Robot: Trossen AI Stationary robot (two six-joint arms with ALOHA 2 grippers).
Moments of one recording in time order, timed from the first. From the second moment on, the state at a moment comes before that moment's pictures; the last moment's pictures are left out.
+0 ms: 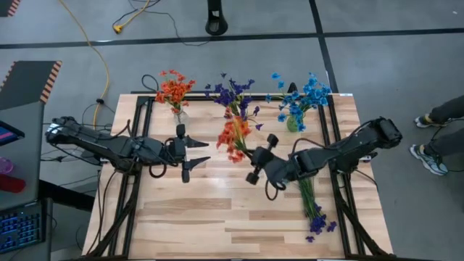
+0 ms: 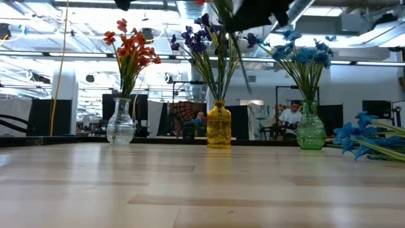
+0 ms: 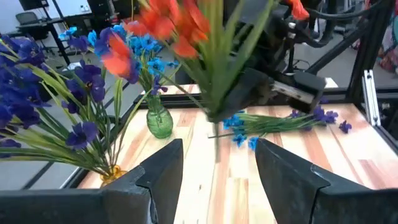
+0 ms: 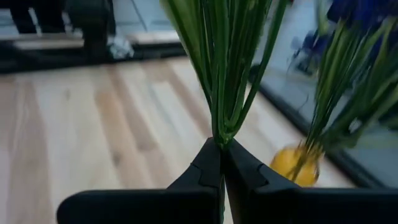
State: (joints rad) left arm -0.26 1.01 0.81 0.00 -0.45 0.02; right arm 0.32 1.48 1.08 -0.13 0.83 0.23
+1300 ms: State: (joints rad) left arm -0.19 1.33 0.81 0.65 -0.40 0.12; right arm 0.19 1.48 1.08 0.25 0.47 -0.17
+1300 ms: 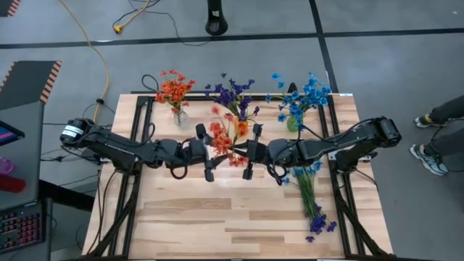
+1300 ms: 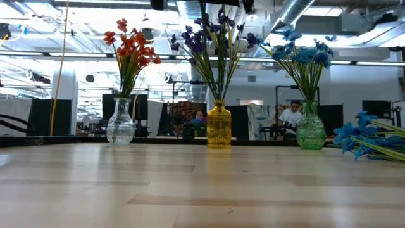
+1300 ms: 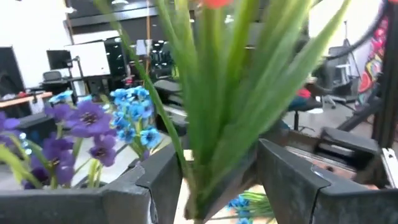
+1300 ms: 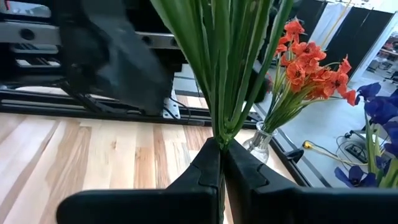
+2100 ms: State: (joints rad) left arm -0.13 1.33 0.81 0.64 -0.34 0.09; right arm 0.18 1.48 1.08 0.27 0.47 -0.10
